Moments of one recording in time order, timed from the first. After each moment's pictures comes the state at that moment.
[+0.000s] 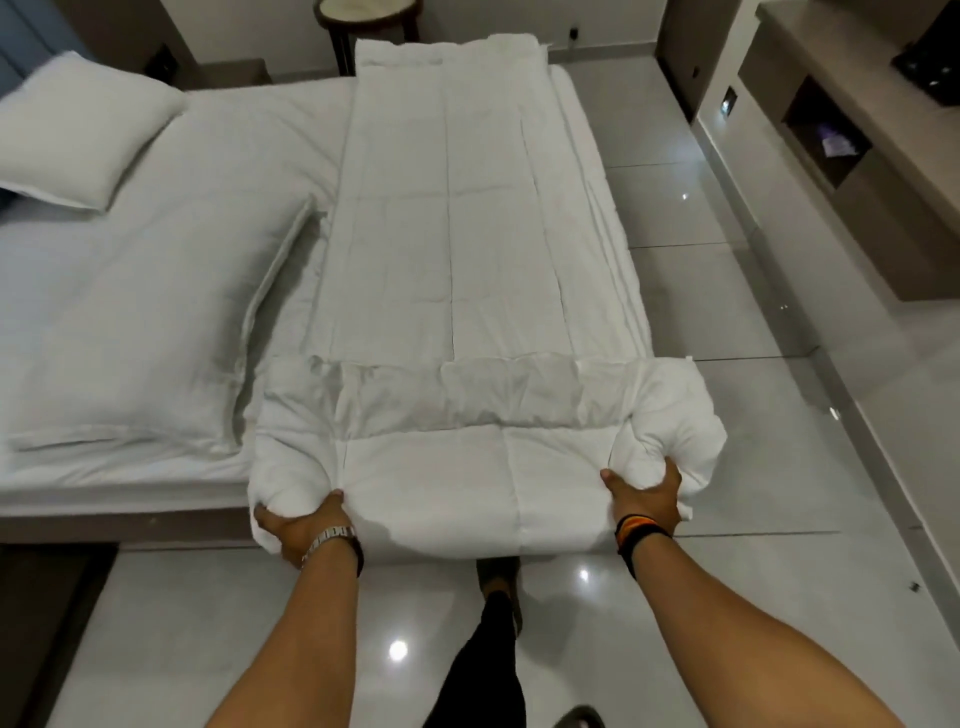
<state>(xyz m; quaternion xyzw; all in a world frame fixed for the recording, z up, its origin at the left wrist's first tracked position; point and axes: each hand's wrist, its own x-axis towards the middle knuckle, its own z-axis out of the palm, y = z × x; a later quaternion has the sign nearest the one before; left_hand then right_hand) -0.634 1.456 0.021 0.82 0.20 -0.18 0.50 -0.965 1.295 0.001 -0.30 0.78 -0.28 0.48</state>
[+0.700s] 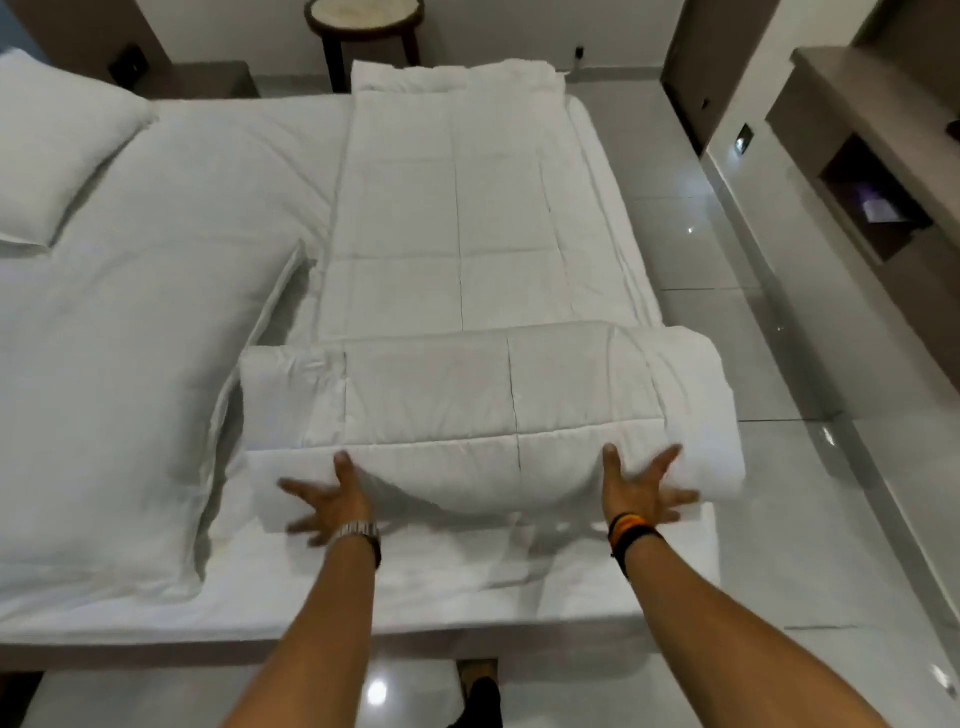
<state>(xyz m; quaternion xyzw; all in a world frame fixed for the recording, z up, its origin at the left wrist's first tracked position) -0.503 1.229 0.006 0.83 0.14 -0.30 0.45 -0.808 1.093 -0.003 -0.35 0.79 -0.24 0.45</state>
